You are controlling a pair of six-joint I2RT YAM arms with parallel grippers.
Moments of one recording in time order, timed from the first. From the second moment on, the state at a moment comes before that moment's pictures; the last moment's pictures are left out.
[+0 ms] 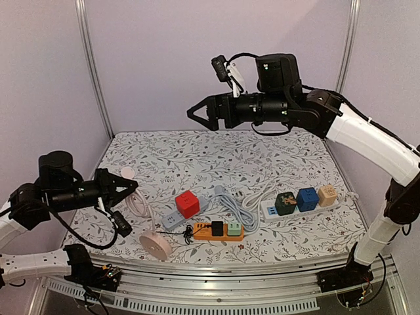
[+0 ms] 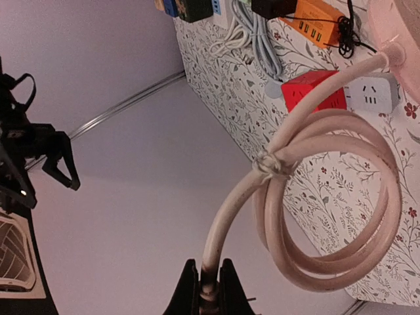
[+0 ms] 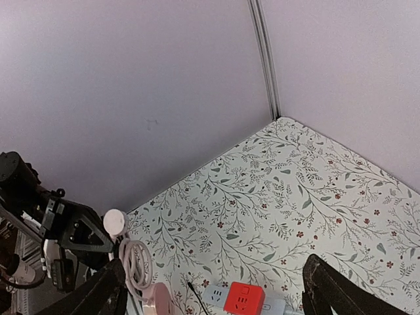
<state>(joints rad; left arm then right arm) -0.86 0.56 0.80 -0.61 -0.03 1.94 0.93 1.67 1.84 -0.45 -0.20 0.25</state>
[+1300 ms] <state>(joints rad) -0.87 0.63 0.59 -0.28 0.02 2.04 1.17 1.94 1.71 -0.26 -0.16 0.53</state>
